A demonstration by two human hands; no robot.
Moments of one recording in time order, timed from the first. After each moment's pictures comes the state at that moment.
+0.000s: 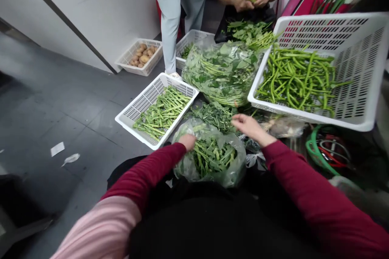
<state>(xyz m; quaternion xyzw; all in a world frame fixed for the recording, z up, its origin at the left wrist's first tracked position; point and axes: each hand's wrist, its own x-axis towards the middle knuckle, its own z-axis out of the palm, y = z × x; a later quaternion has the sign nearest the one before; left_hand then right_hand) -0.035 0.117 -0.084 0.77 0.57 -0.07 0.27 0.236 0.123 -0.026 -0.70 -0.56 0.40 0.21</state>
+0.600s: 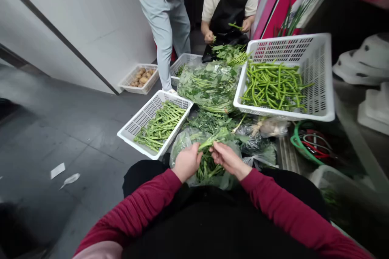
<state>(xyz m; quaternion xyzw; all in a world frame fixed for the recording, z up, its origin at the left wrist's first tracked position) -0.018 0.029 0.018 0.84 0.51 0.07 0.13 0.154 0.011 -0.007 -0.47 -0.22 0.72 0.46</state>
